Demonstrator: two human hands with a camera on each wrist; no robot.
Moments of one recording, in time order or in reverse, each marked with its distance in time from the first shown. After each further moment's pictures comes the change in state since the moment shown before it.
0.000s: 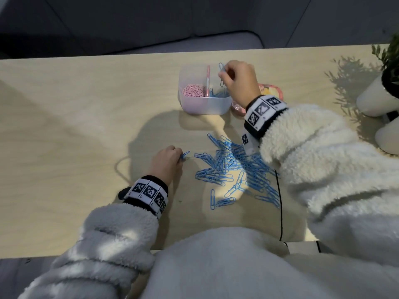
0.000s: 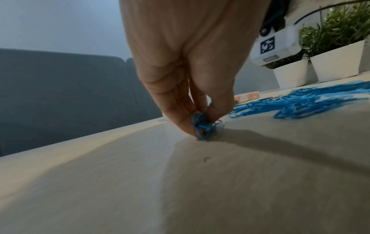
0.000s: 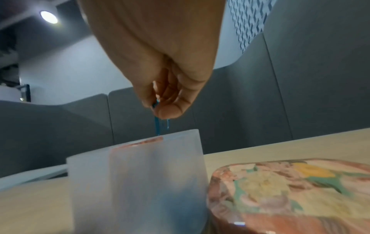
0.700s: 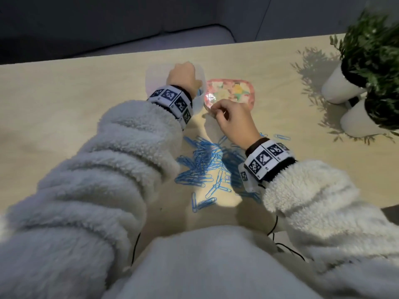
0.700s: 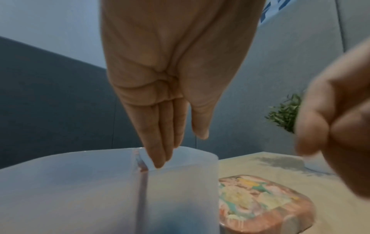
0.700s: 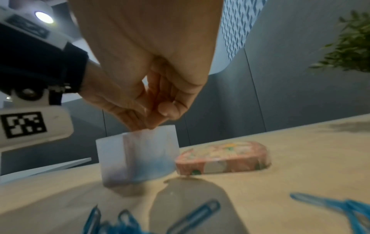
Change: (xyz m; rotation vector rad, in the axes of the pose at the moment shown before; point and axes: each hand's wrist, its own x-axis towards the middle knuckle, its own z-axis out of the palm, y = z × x) left_hand 0.146 0.123 -0.097 -0.082 0.140 0.015; right_hand -0.091 0.034 -0.024 0.026 -0.003 0.049
